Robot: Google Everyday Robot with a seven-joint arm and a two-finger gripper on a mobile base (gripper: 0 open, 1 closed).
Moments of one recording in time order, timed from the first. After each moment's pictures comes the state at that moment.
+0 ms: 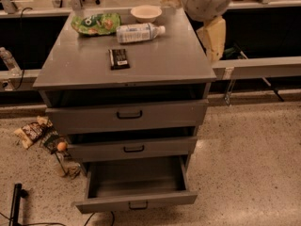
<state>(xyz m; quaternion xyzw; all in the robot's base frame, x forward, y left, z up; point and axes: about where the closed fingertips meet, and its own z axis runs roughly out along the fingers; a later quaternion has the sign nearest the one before) 0.585 -0.095 1.008 -0.86 0.44 -0.19 0.17</state>
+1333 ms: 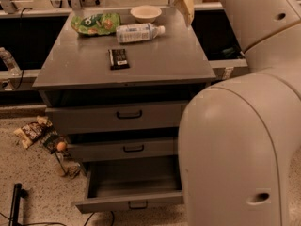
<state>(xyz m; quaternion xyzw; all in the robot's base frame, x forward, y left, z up) 0.715 -0.036 1.010 -0.95 0.19 -0.18 0.16</state>
